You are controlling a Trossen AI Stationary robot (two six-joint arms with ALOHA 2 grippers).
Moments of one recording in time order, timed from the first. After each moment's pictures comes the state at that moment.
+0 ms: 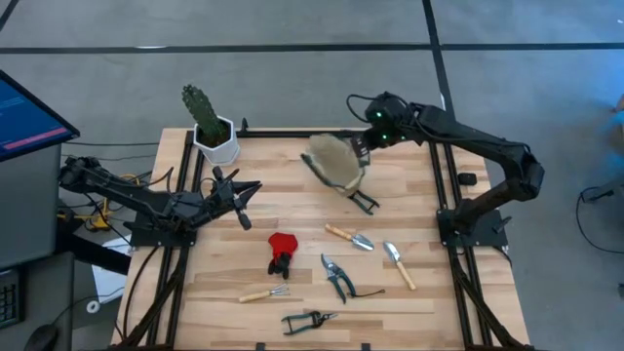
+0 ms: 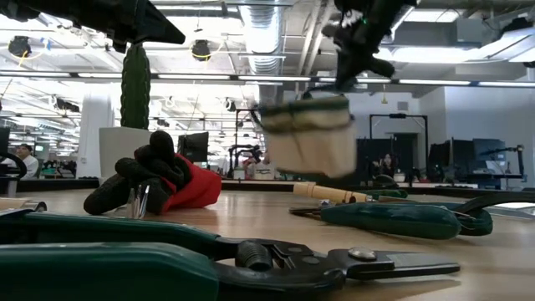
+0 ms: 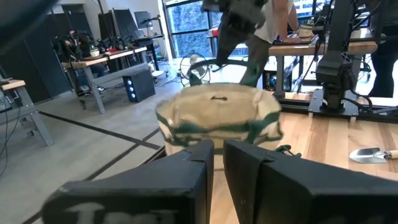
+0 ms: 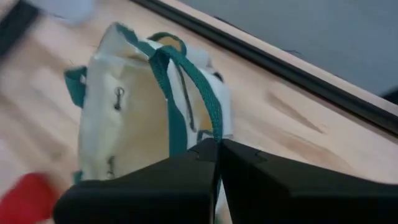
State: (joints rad) left arm -0.30 0.81 0.39 0.36 -0.89 0.07; right arm -0.48 1.46 1.42 -0.88 0.09 0.47
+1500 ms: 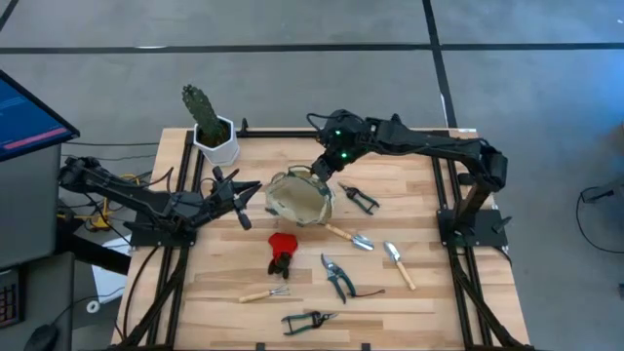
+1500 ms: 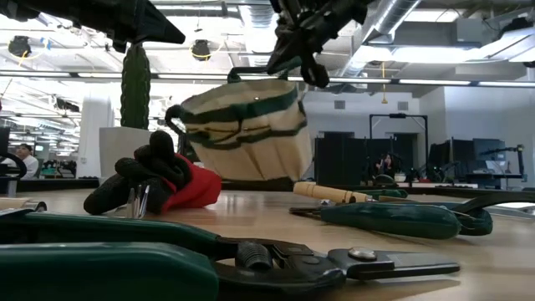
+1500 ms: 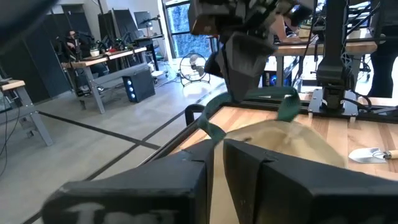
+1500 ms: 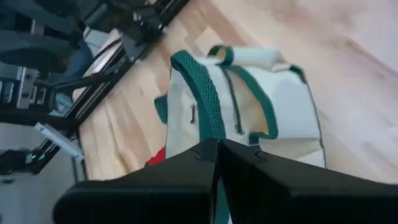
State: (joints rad) left arm -0.30 0.81 0.39 0.36 -0.89 0.07; right arm -0.31 1.74 1.57 -0.62 -0.33 0.53
